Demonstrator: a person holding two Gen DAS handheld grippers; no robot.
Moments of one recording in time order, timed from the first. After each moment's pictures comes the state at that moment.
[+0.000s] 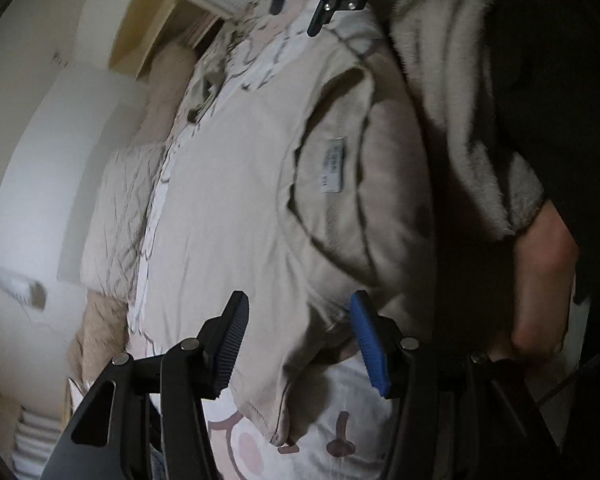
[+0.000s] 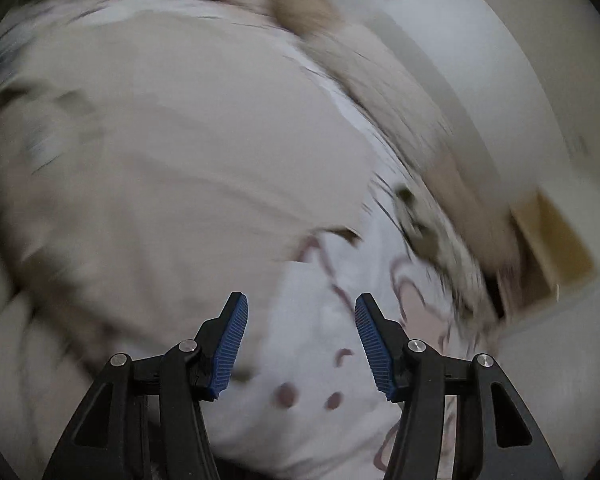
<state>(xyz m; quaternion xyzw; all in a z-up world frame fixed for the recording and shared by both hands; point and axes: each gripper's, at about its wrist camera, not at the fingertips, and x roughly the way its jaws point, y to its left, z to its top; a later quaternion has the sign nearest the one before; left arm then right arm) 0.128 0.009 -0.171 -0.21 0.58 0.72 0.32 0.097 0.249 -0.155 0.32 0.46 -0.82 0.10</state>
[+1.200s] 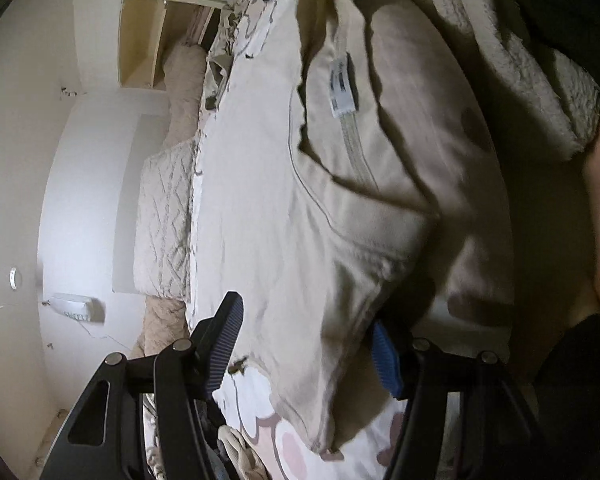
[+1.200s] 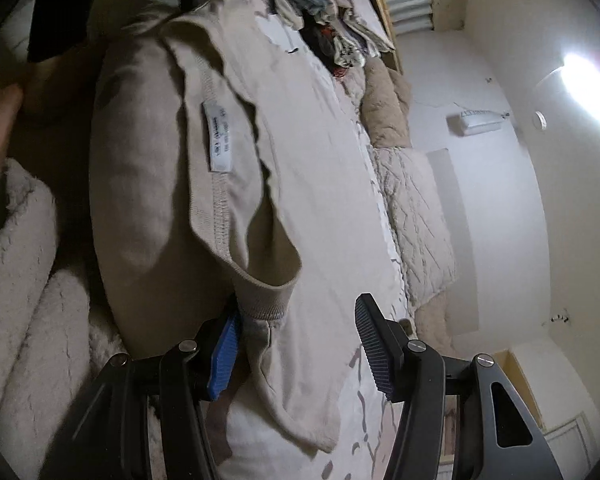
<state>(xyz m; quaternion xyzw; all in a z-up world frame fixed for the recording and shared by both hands) 0.108 -0.001 -0.206 -0.15 0.66 0.70 0.22 0.130 0.185 -0.221 0.16 0.61 -0.76 0.17</state>
